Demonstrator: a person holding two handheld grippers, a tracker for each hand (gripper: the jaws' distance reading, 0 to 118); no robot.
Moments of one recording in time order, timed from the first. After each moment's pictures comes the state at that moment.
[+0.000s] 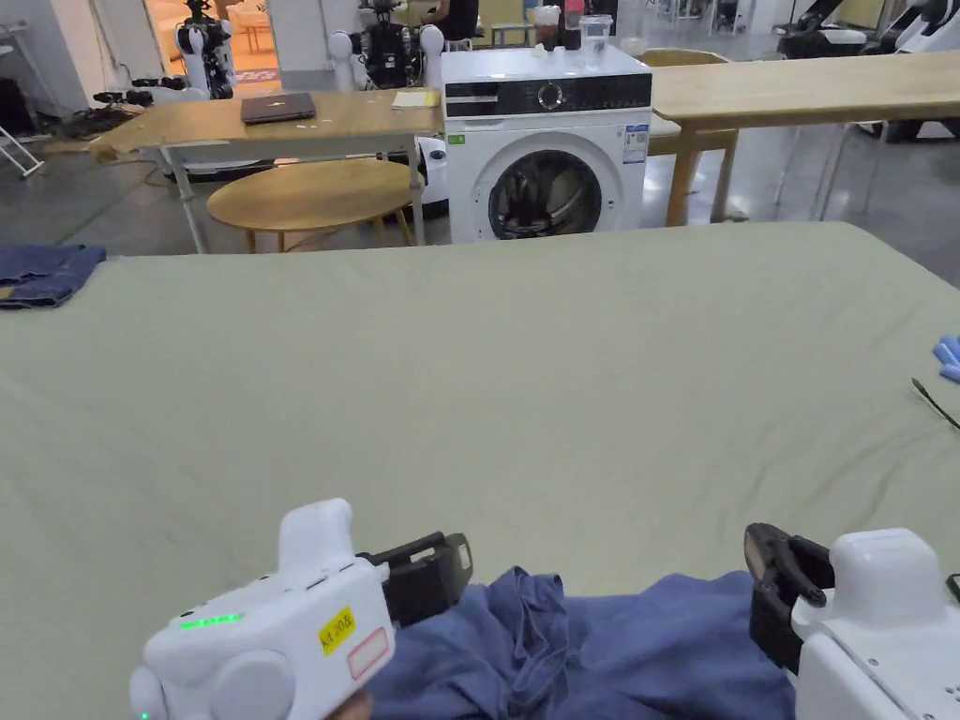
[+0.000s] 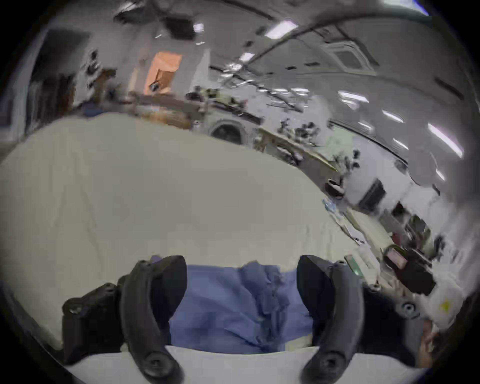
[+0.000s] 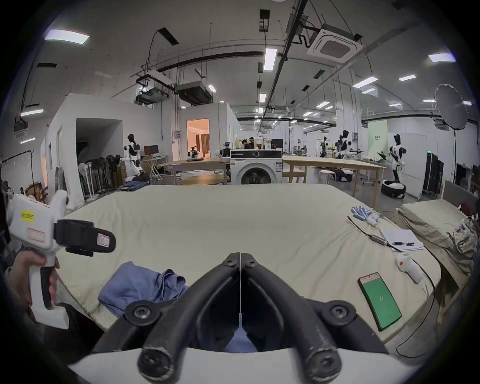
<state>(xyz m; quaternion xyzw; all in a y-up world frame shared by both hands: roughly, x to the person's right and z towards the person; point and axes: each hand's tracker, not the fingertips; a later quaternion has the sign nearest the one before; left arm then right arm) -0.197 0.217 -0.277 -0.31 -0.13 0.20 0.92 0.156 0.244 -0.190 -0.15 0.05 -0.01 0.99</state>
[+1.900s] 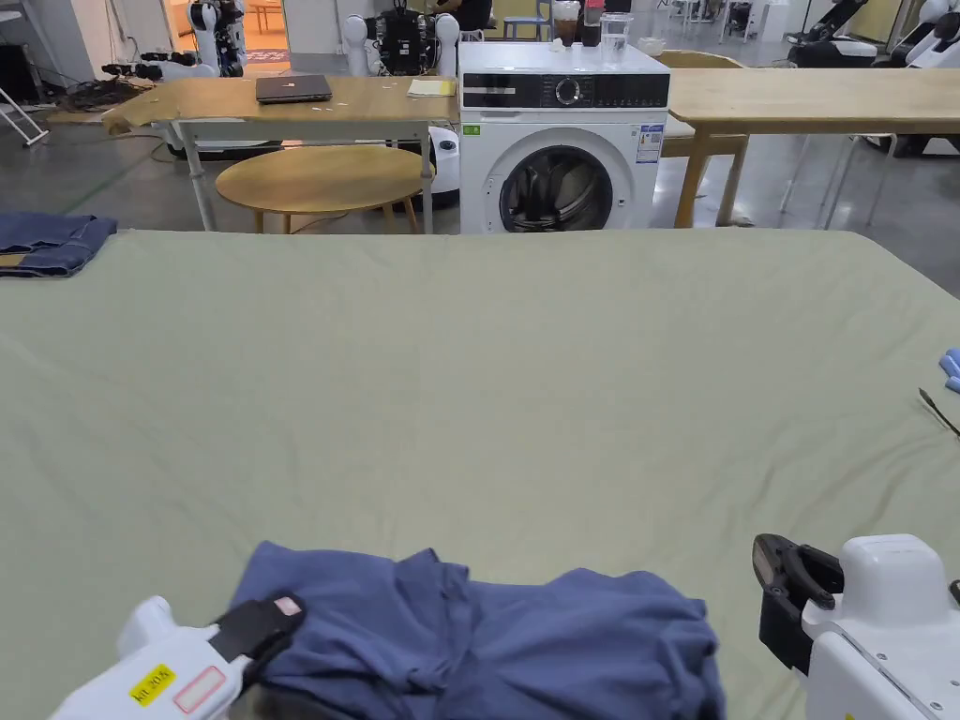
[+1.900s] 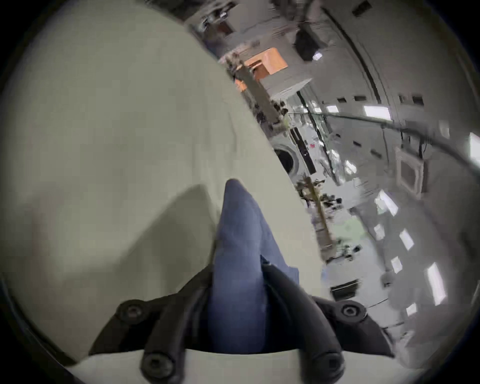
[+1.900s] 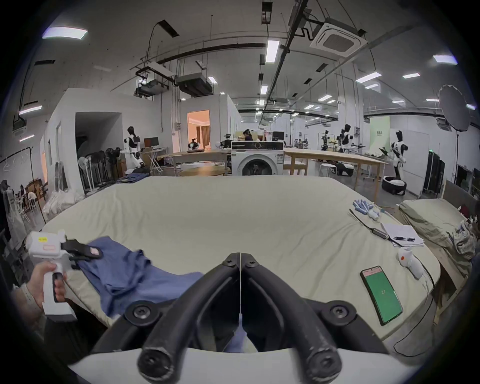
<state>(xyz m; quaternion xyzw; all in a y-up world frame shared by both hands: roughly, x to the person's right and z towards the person) -0.329 0.127 -0.250 -0.27 -0.02 0.44 0.86 0.150 0.238 -0.192 -0.18 0.05 -0.01 0.98</state>
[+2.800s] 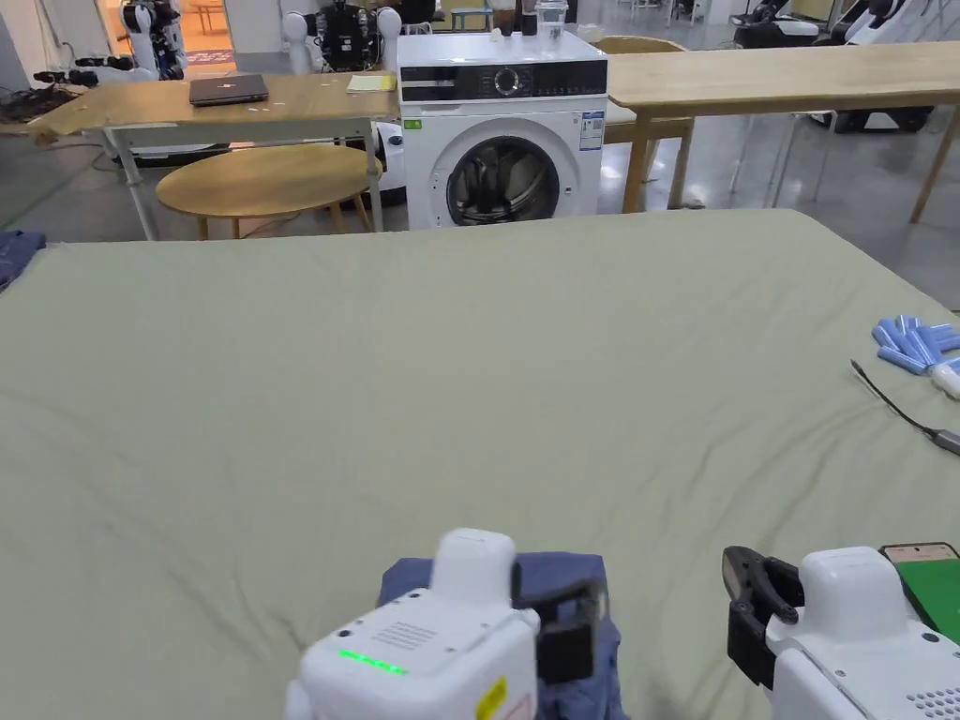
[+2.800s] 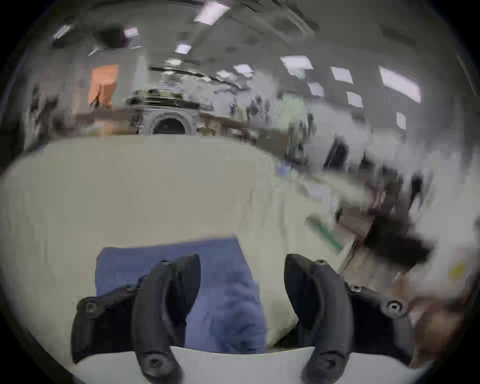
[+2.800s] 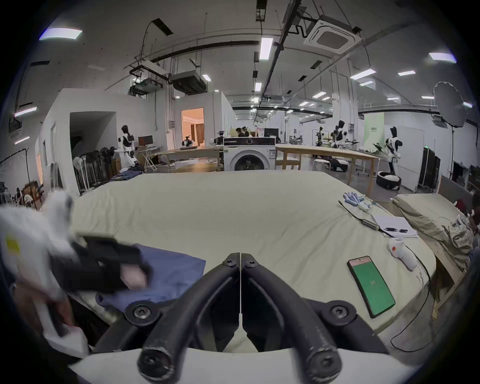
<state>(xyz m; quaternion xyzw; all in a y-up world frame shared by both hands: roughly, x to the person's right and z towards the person) -0.086 0.214 -0.244 -0.26 -0.30 0.16 0.91 0.183 0.223 -0.177 -0.19 0.03 -0.01 0.98</state>
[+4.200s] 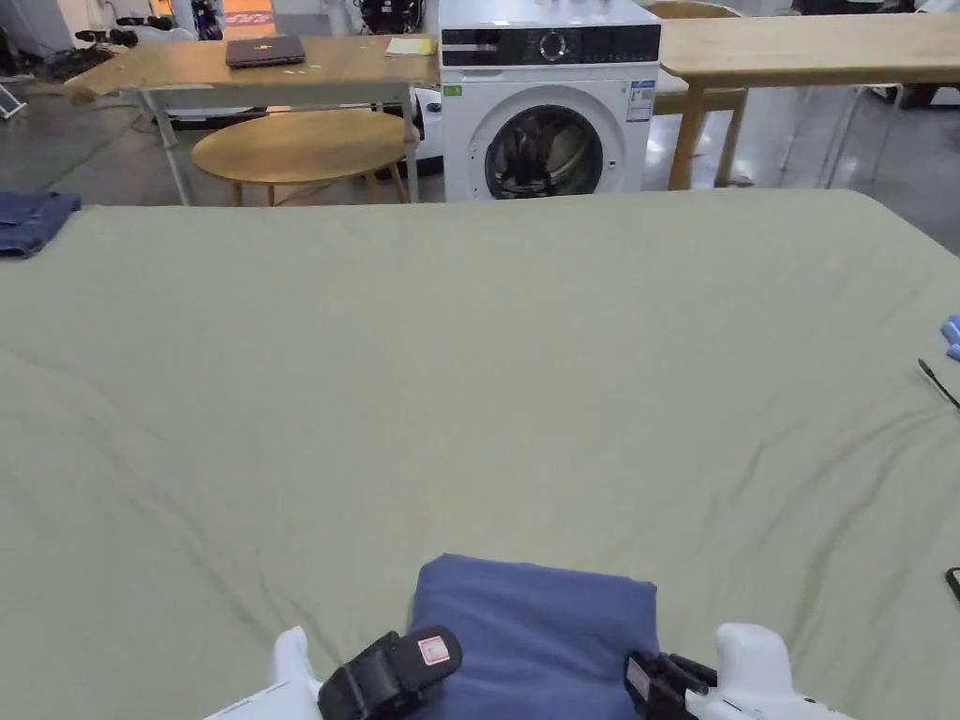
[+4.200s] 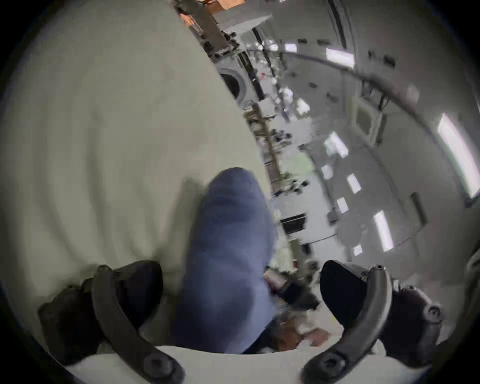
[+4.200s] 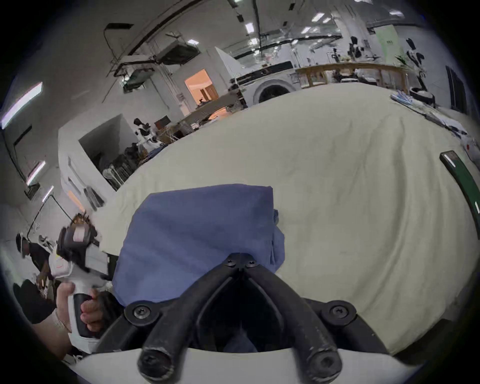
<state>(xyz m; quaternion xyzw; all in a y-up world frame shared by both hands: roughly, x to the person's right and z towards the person) -0.204 0.068 -0.273 -0.33 -0.31 0.52 0.73 0.157 0.122 -0.236 -0.35 0.14 -0.17 0.91</state>
